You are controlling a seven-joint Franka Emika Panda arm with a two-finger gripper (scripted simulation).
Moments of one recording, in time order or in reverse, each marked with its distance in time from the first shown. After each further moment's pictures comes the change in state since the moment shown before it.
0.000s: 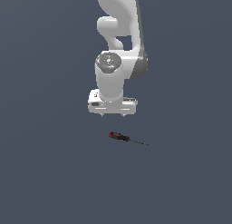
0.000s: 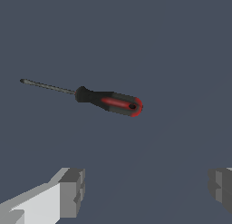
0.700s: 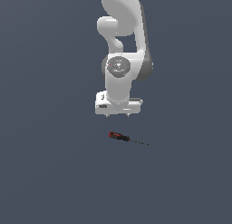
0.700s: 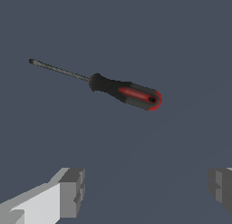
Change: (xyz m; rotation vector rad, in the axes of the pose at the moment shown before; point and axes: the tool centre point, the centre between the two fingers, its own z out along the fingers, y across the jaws) arm -0.009 -0.022 0.014 -0.015 -0.030 -0.083
